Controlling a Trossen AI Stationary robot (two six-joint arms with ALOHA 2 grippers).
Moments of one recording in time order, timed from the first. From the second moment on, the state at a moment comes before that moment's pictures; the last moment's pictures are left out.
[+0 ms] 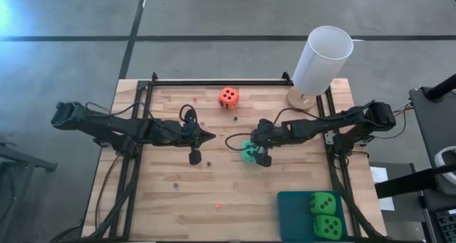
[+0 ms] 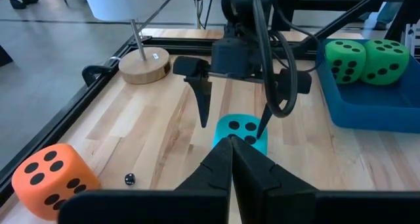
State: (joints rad) left arm -0.16 1.17 0.85 -0.11 -0.32 -0.08; right arm 0.03 1.52 0.86 -0.24 0.09 0.16
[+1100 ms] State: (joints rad) left arm -0.16 1.17 0.84 -0.11 -0.32 -0.08; right arm 0.03 1.51 0.86 -0.25 0.04 0.11
